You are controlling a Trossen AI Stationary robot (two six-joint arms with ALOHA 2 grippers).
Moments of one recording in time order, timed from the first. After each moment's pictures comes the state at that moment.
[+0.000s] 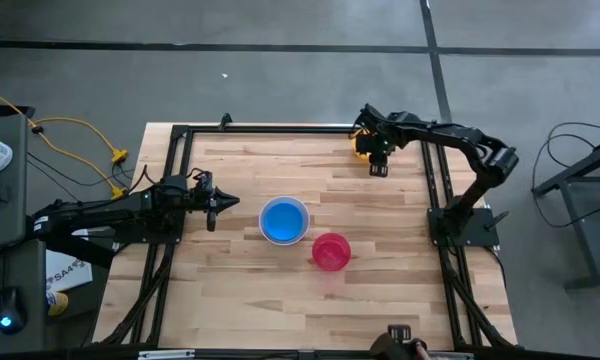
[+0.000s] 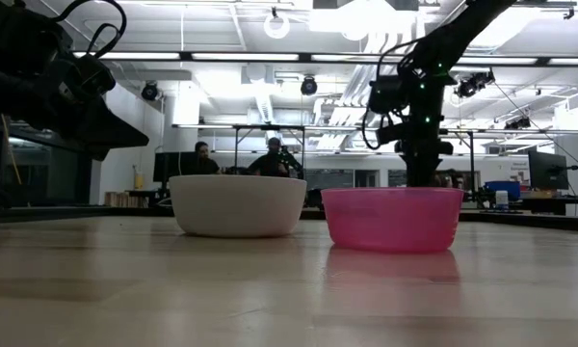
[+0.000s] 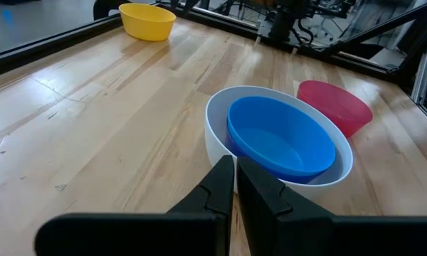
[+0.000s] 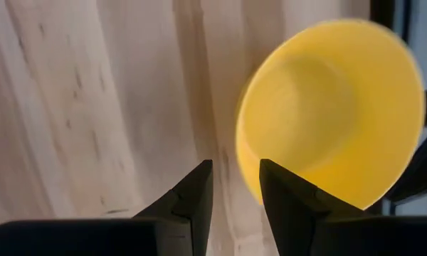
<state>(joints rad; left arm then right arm) 0.26 0.27 0.02 0.00 0.09 -0.21 -0.74 1.65 1.09 -0.77 0.08 -0.61</state>
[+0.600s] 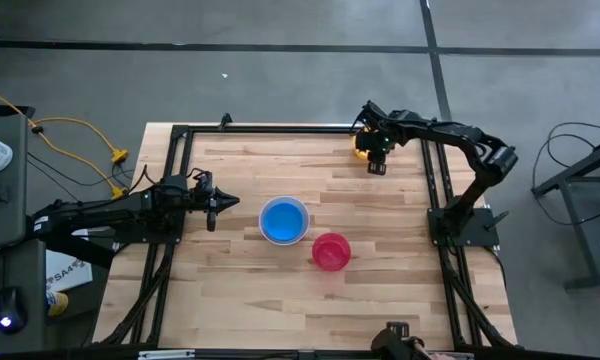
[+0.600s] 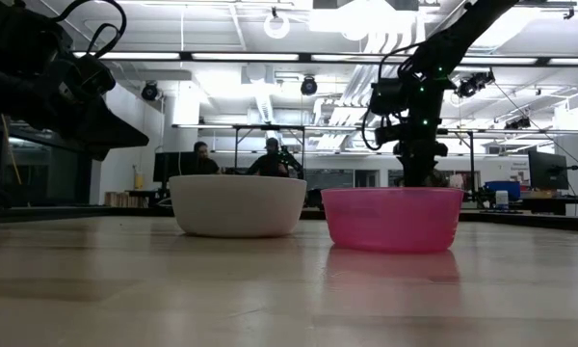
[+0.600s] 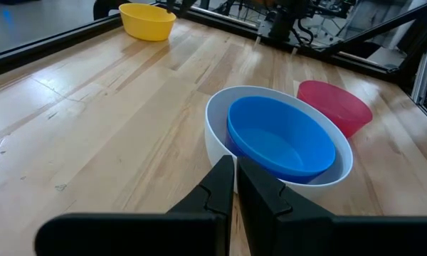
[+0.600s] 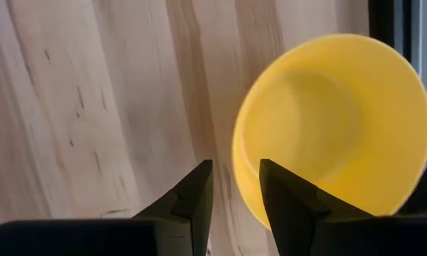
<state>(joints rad) 0.26 0.27 0.02 0.00 0.09 -0.21 -0.77 1.66 1.09 -0.73 0.01 -0.61</state>
